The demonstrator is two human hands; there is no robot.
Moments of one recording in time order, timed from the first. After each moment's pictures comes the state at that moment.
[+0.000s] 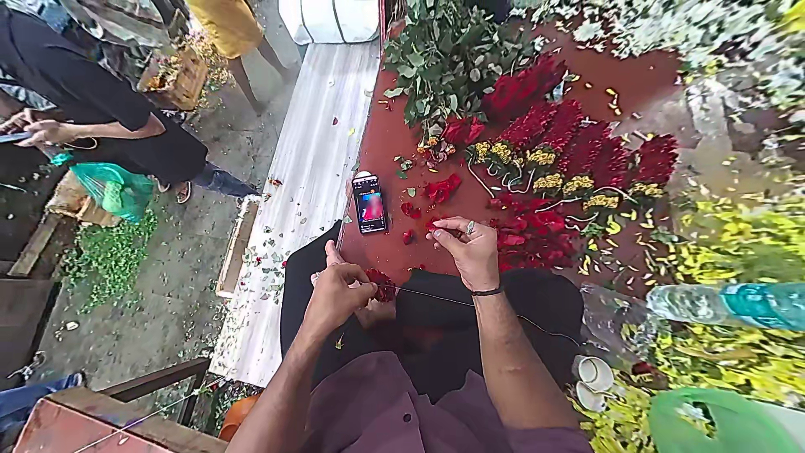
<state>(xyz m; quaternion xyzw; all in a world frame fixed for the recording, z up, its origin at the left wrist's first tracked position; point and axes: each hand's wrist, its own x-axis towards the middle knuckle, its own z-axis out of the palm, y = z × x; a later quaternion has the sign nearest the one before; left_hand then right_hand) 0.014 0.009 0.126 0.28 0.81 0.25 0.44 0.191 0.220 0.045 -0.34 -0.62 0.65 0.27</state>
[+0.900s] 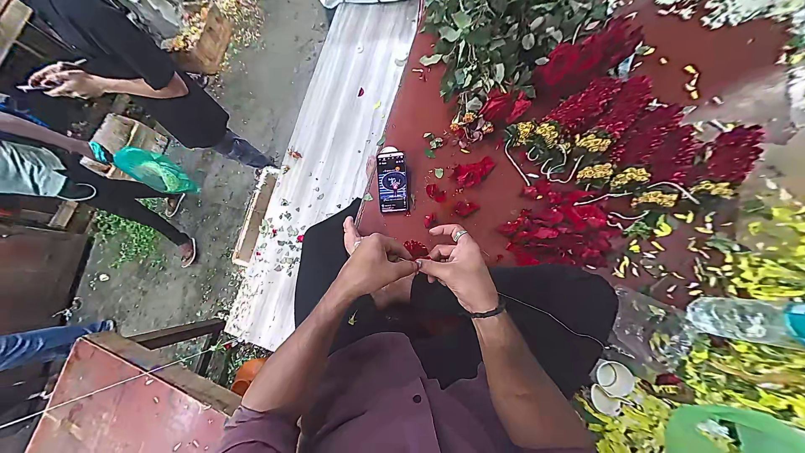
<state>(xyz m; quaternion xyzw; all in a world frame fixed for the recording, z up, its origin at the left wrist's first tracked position) 0.017 0.029 0.105 0.36 0.75 0.29 0.48 0.181 0.154 0.076 -0.40 -0.56 0.72 0.06</state>
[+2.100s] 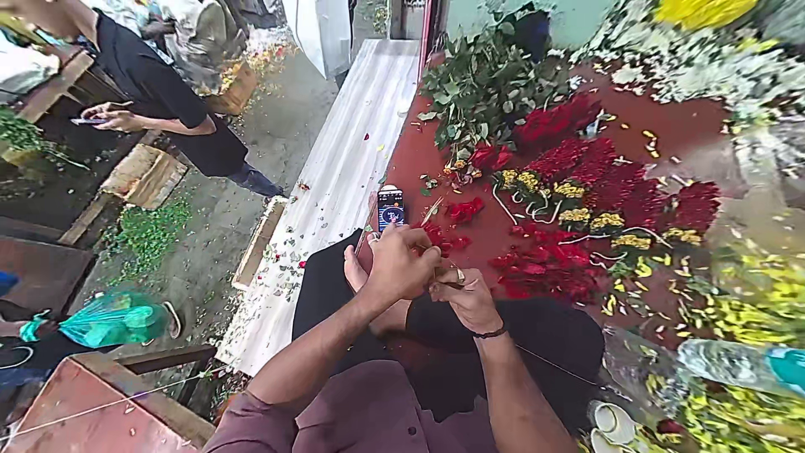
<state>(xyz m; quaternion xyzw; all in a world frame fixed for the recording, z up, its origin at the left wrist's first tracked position) 0.031 0.095 0.128 0.39 0.81 0.36 0.27 0.195 0.182 0.049 -0.13 -0.50 0.83 0.20</state>
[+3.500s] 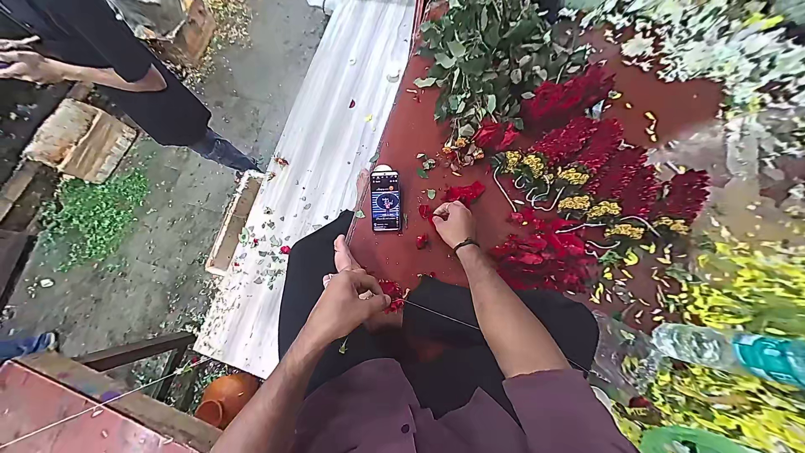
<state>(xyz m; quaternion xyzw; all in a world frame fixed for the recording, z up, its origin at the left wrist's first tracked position) 0.002 -0.004 0.112 0.31 0.76 0.31 0.48 0.112 0.289 -0.100 -0.44 -0.83 0.32 -0.05</state>
